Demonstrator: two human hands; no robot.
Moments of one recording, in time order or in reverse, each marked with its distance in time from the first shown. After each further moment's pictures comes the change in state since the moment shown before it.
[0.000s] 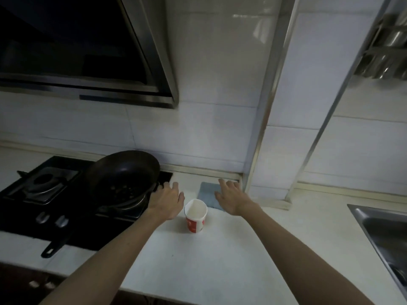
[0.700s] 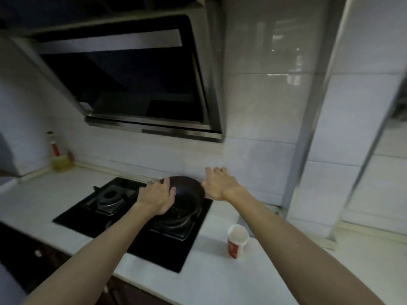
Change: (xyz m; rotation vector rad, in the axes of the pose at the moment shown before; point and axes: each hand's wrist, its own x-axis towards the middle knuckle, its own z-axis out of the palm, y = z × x) left_hand -0.092 -0.138 -0.132 0.037 0.126 -0.253; right_hand -0.038 -0.212 -0.086 -0.143 0.143 -0.287
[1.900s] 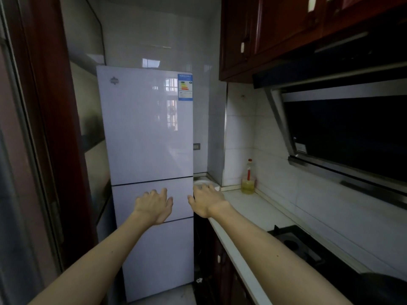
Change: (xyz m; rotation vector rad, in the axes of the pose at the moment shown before) left_hand -0.201 -0.491 -0.100 0.214 0.093 -0.946; right_hand 0.064 -0.599 0.054 -0.057 -0.017 -0.952
